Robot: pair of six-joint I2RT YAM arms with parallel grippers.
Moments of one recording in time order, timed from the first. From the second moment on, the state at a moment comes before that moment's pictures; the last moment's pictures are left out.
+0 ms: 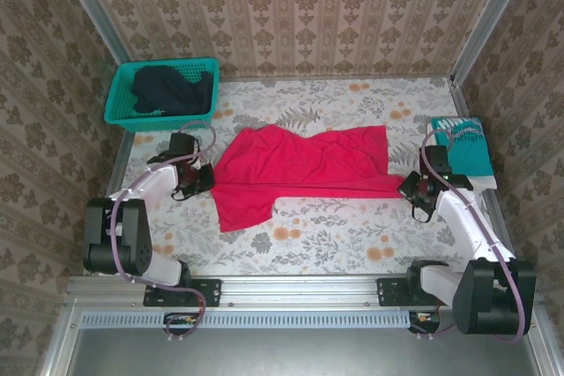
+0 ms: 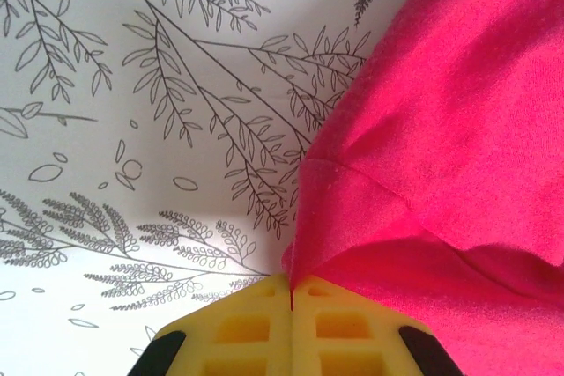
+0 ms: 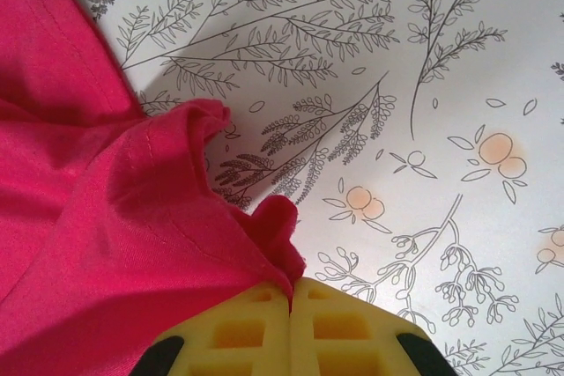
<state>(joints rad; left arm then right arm) -0.12 1.46 0.81 -0.56 0.18 -0.39 -0.10 1.10 0.69 -0.74 0.03 0.68</state>
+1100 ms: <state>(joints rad) -0.12 1.46 0.87 -0.55 0.21 -0.37 -0.16 1.38 0.85 -0.47 -0.14 0.65</state>
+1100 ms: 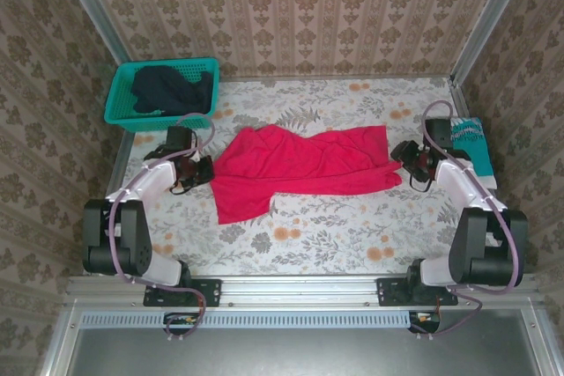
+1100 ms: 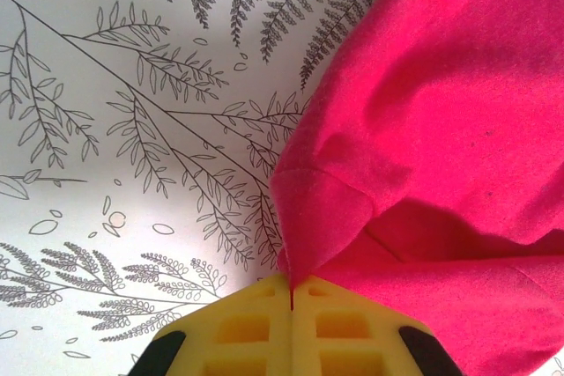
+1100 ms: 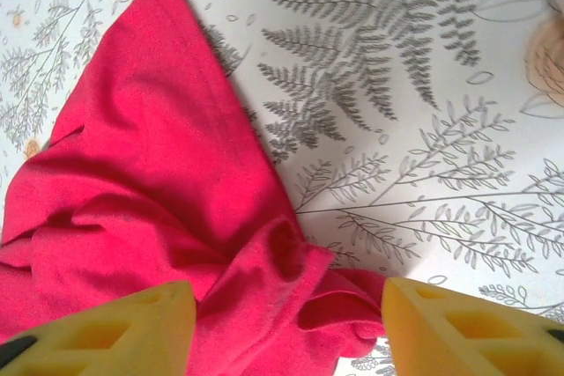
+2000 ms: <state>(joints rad) -0.12 1.48 0.87 -0.54 0.22 -0.37 -0.17 1.51 0.85 -0.36 -0.27 0.72</state>
